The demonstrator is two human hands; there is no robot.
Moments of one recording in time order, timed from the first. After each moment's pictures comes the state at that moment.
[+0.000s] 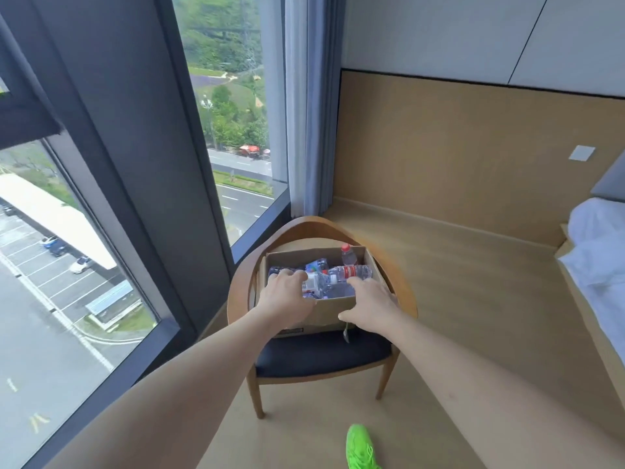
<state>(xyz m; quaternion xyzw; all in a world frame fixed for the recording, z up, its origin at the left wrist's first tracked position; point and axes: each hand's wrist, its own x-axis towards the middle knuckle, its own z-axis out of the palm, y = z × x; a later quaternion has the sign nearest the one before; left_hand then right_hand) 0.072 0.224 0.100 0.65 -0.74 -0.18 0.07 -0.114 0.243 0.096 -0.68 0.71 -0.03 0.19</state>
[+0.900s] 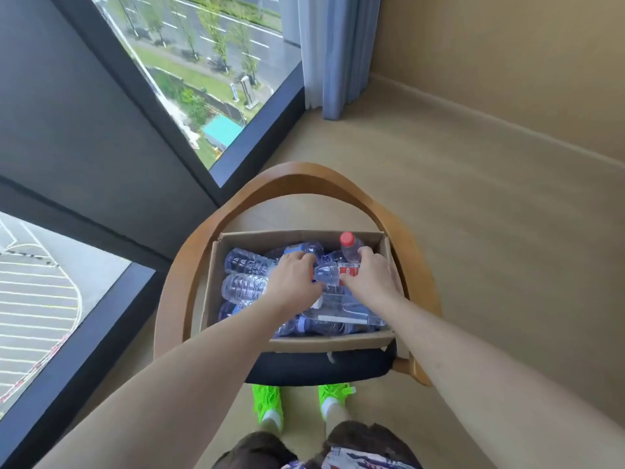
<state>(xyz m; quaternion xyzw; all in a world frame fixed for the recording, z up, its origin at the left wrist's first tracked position) -0.046 -0.090 -0.085 0.68 -0.67 -0.30 -0.02 -0.214 -0.101 -0.091 -0.59 0.73 -0.04 0.34</state>
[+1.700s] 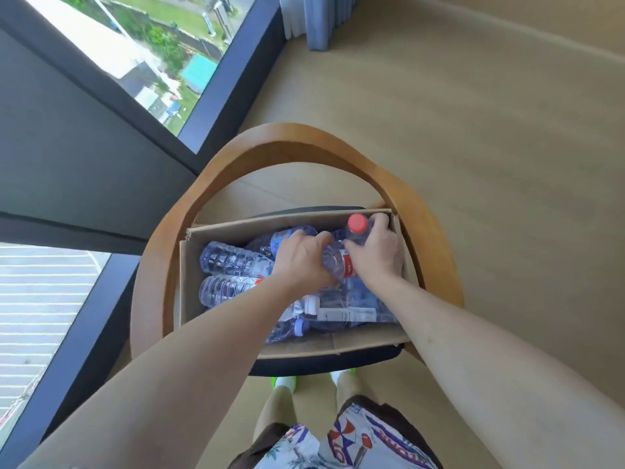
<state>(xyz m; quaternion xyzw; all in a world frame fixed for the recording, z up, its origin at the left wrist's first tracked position) -0.067 -0.156 -0.159 0.61 -0.73 -0.29 -0.08 -0.217 -0.154 -0.178 -0.49 0.80 -0.15 0.31</state>
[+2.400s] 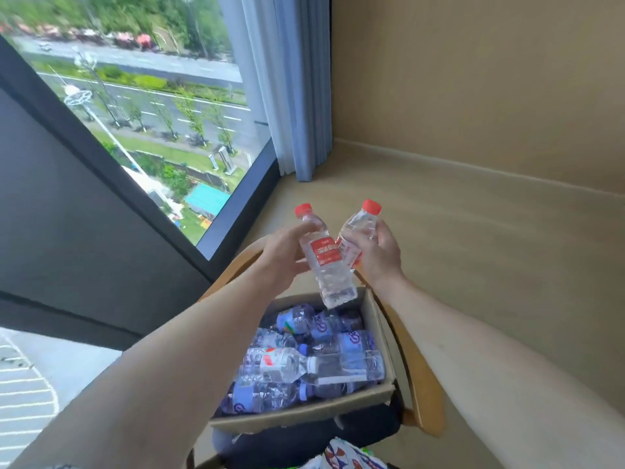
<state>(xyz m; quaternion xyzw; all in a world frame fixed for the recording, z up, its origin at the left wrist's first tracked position) -0.067 -0.214 0.048 0.58 -0.27 -0.68 0.35 -0.234 -0.188 0.021 -0.34 0.65 -0.50 0.47</state>
